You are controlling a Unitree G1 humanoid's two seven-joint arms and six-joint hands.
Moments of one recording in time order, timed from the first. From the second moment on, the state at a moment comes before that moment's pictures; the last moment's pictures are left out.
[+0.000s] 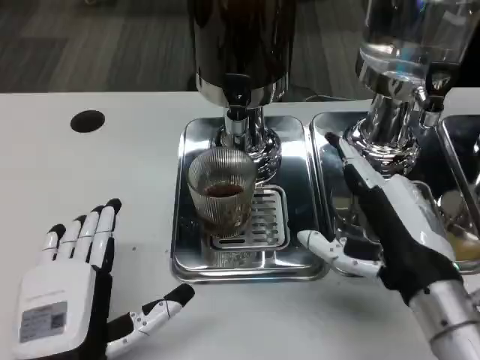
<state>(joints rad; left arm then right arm) 0.36 0.35 -0.17 0.01 0.95 -0.05 0.57 0.08 -0.26 0.20 -0.16 -0.49 -0.05 0.01</state>
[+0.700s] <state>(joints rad) 0.40 0.35 -0.14 0.01 0.89 -0.05 0.59 -0.18 -0.17 0.27 0.05 -0.47 0.10 0.09</state>
